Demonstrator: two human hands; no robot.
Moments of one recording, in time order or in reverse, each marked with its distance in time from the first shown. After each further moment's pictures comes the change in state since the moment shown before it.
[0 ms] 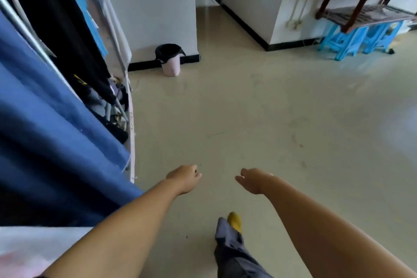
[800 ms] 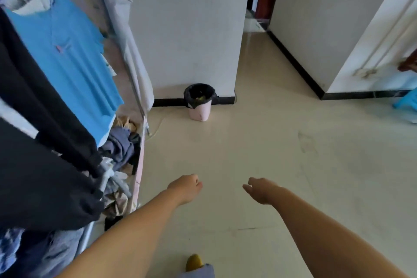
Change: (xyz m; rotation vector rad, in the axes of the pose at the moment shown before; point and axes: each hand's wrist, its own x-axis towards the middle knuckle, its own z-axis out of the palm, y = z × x) left_hand 0.486 -0.094 -0.344 -0.194 0.044 -0.183; right_hand 0.478 -0.069 -0.429 -0.070 0.032 -0.109
